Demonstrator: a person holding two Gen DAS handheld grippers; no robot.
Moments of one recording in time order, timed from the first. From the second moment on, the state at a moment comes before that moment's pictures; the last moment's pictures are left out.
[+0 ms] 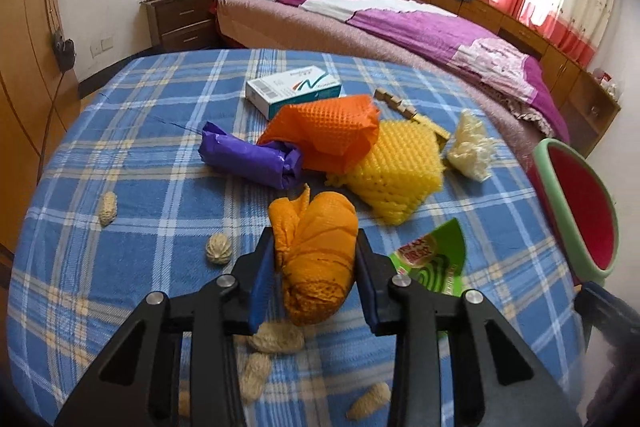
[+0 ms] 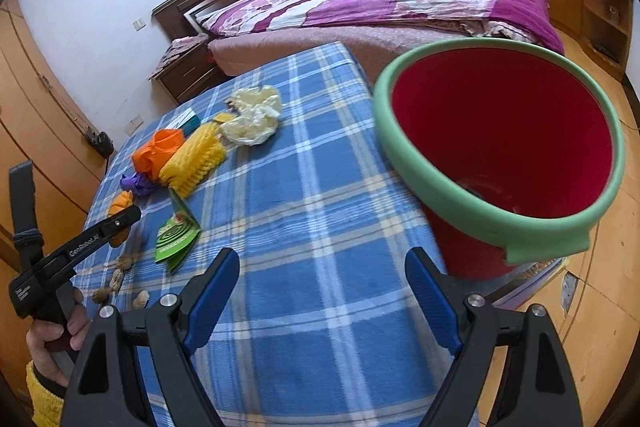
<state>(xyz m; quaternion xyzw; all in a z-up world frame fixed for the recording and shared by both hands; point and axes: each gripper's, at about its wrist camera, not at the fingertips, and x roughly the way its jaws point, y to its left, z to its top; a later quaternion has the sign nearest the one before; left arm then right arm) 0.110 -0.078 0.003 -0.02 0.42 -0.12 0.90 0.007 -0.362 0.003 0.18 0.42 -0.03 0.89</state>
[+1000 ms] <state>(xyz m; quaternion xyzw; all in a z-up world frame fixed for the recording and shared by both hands) 0.093 0.003 0.007 -0.09 0.41 -0.06 0.91 0.086 -0.239 -0.019 0.08 0.45 0.05 0.89</state>
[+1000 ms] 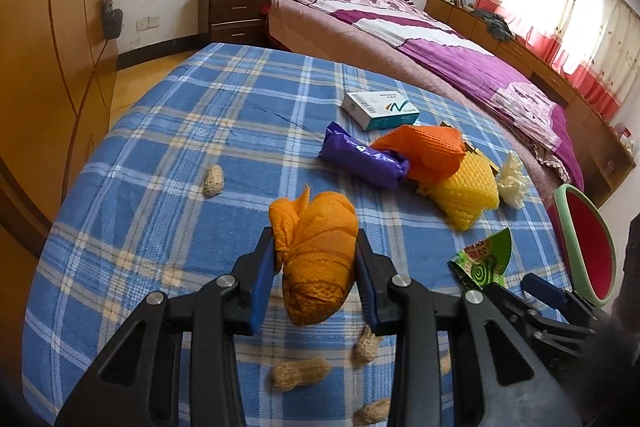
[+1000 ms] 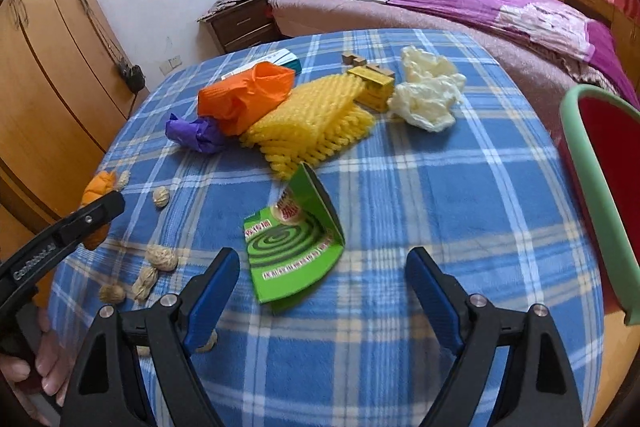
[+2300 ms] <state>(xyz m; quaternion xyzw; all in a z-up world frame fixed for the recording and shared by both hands) 0.066 -0.035 0.035 -0.07 0.39 -0.11 0.91 0.038 -0.279 0.013 0.15 0.38 0.03 0.91</state>
